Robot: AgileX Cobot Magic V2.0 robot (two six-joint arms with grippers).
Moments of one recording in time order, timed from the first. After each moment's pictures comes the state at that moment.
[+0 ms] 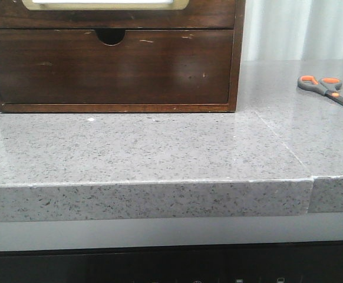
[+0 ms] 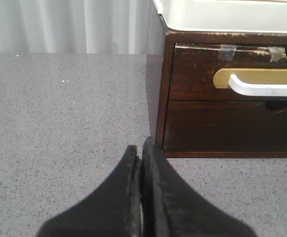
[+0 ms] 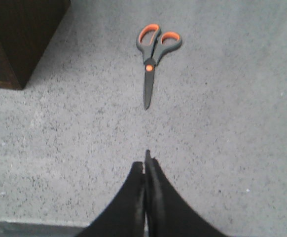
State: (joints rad) left arm -0.02 0.41 -0.64 -0.08 0.55 0.05; right arm 0.04 0.57 -0.59 -0.02 0.58 0.02
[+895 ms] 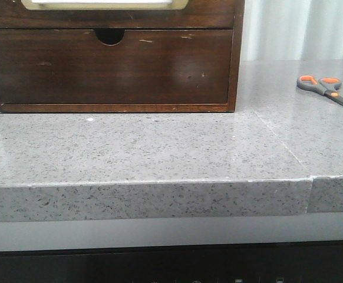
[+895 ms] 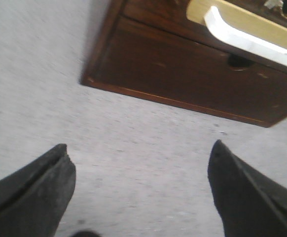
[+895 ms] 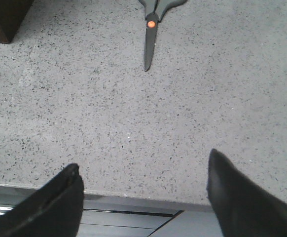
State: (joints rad) left arm -0.02 0.73 -0.64 -0.60 0.61 0.15; right arm 0.04 0.61 -0.59 -0.02 0.66 -0.01
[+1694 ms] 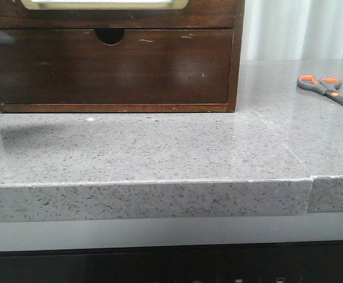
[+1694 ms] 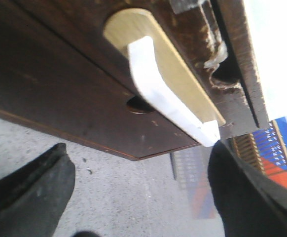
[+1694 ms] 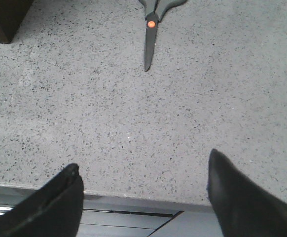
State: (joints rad) left arm -0.02 1.24 -0.70 -1.77 0.75 0.92; right arm 0.04 0.61 -0.59 -0.02 0.66 -0.01
